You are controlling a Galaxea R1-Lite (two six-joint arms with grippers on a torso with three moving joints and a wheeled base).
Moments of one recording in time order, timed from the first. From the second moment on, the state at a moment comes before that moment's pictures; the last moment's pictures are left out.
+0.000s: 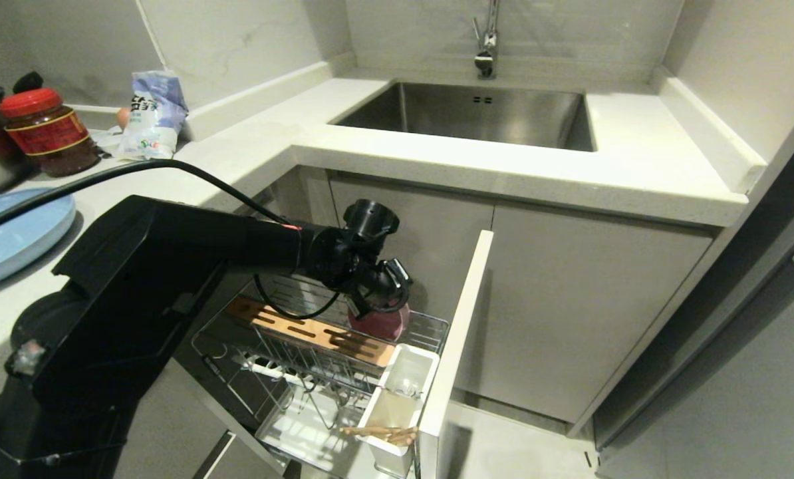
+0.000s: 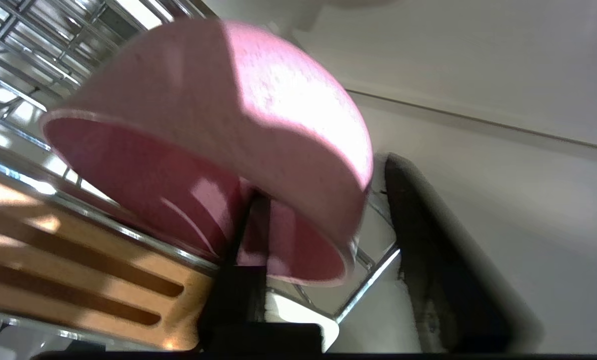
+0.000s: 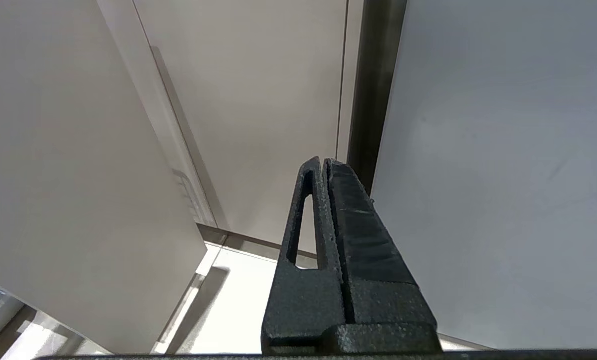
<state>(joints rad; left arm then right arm) -0.52 2.28 -1.76 0.30 0.08 -0.90 0.00 0.00 0.00 -0.08 0.00 0.02</state>
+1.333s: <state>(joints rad) -0.60 1.44 -1.66 0.30 0.39 -0.70 0.00 0.00 0.00 -0.08 0.00 0.02</state>
